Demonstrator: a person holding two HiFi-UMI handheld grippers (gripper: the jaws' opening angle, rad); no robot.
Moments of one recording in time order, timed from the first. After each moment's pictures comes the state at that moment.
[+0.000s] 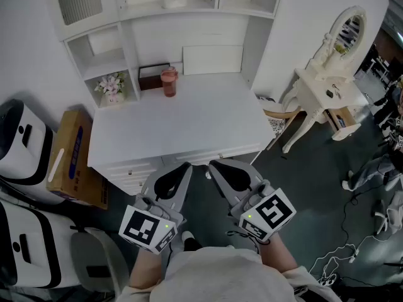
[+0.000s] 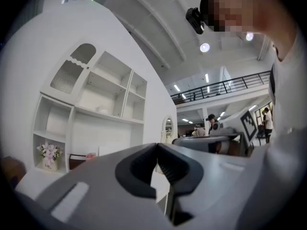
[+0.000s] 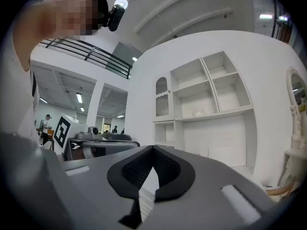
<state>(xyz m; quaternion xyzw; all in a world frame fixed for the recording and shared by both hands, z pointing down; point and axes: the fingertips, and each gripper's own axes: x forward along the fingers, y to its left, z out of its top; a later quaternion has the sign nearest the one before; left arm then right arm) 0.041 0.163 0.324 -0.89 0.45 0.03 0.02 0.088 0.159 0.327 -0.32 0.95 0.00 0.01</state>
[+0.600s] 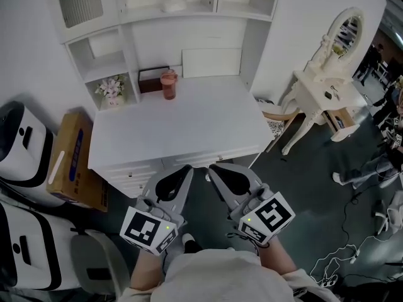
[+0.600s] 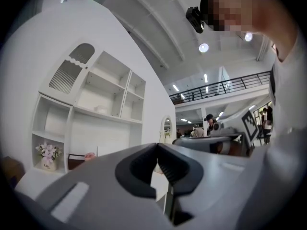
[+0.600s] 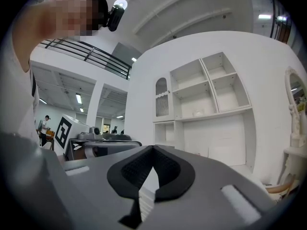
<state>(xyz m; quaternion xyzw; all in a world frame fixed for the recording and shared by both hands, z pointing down) 0.043 0.173 0.324 -0.90 0.44 0.03 0.02 0.088 0.172 0.329 -0.32 0.95 0.00 0.01</state>
